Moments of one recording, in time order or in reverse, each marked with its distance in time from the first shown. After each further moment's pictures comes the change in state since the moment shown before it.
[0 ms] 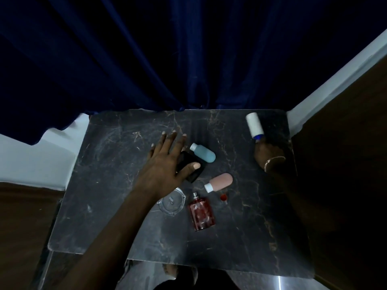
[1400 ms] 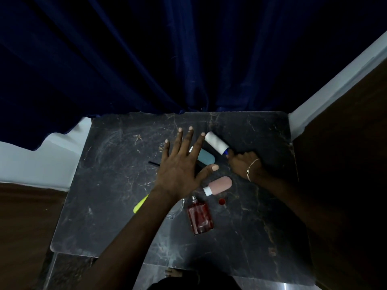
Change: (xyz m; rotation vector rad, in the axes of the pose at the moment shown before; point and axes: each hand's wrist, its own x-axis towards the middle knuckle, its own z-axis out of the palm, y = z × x) left_hand 0.024 0.046 0.018 0.166 0.052 0.044; right_hand -0.020 -0.050 0.008 -0.331 -0.050 -0.522
